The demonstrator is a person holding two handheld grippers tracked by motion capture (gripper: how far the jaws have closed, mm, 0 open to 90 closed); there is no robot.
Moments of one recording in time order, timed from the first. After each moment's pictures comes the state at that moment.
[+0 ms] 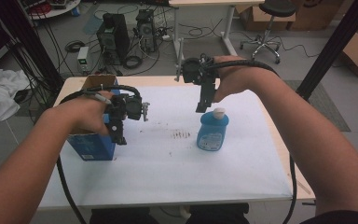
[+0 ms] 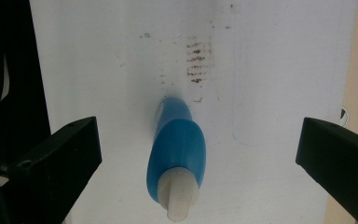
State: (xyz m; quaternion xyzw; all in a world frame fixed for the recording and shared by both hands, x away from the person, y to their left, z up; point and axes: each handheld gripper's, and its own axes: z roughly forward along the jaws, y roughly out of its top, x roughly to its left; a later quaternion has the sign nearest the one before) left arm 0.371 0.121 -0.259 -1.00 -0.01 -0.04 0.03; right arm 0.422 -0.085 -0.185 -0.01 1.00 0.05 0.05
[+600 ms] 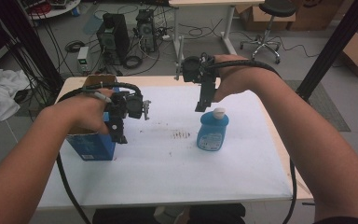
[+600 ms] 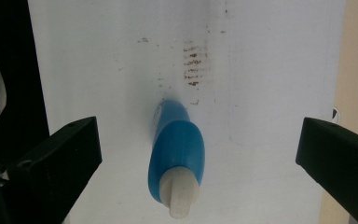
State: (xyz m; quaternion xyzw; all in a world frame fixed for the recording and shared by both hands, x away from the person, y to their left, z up) left arm 0.363 0.116 -0.247 -1.00 -0.01 -0.06 0.03; right arm 0.417 -0.085 -0.179 -0.01 1.00 0.06 0.06
